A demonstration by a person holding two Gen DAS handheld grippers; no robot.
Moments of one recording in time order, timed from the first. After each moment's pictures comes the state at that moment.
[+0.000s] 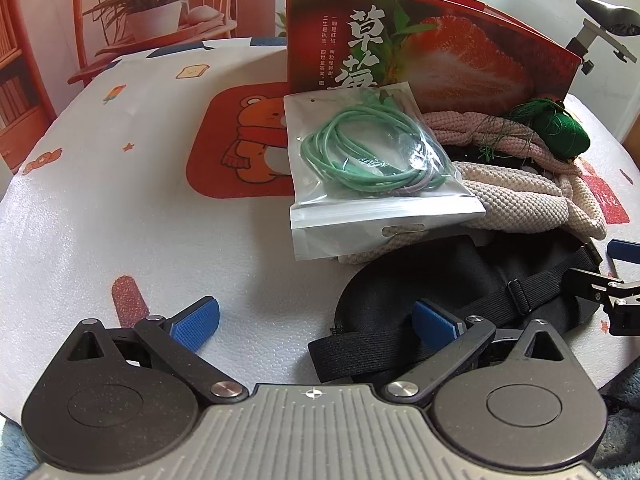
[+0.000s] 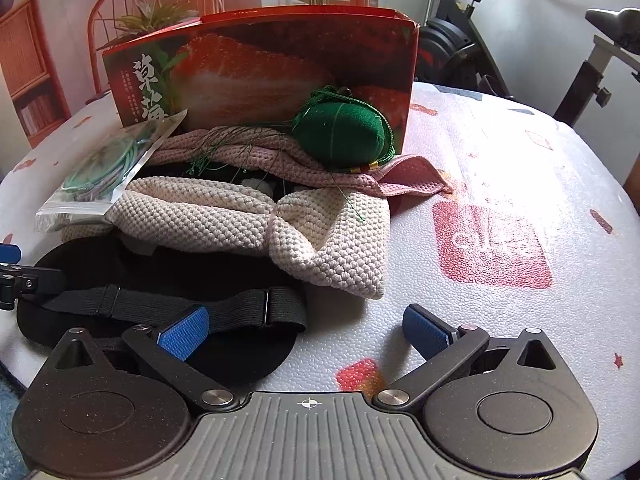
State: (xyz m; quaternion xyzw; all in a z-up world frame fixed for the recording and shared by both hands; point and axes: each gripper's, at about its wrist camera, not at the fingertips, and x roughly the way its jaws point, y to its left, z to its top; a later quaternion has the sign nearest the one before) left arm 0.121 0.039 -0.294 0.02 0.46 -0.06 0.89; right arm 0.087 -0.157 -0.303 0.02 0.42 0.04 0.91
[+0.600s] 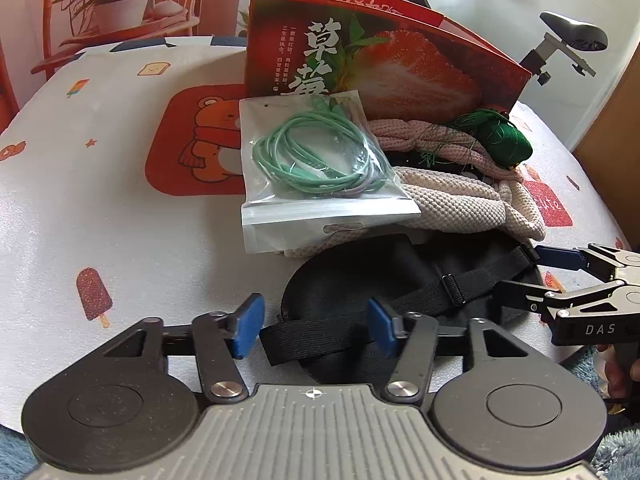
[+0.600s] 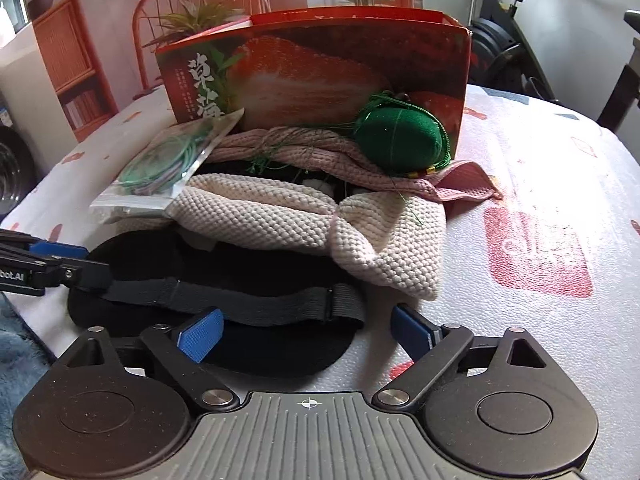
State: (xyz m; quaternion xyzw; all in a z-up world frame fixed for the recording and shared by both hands) left arm 0.111 0.039 -0.284 -0.02 0.46 -0.13 0.88; right arm 0.083 -0.147 -0.292 0.03 0.42 0.12 0.90
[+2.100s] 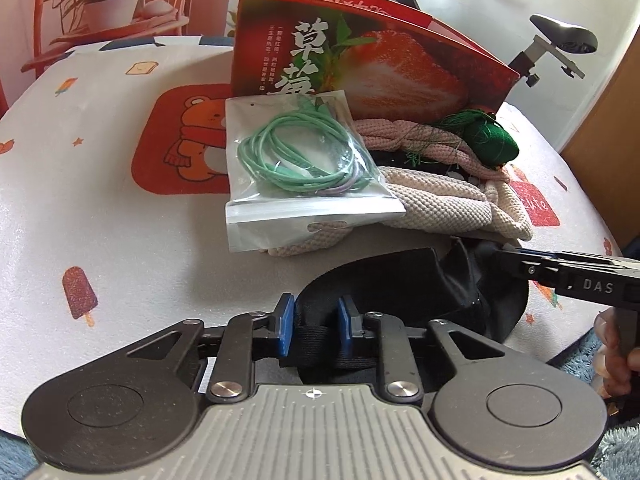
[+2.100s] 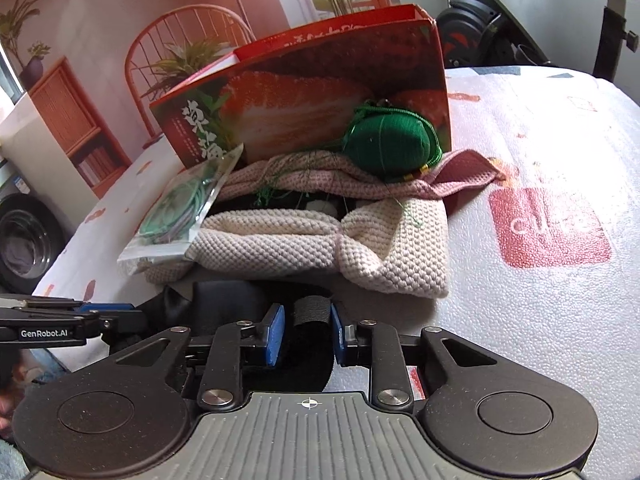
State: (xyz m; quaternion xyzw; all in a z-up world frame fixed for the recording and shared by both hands) left arm 0.109 0.037 -0.284 -0.03 0.45 -0.15 0.88; right arm 0.080 -0.166 -0.288 0.14 0.41 0.13 0.89
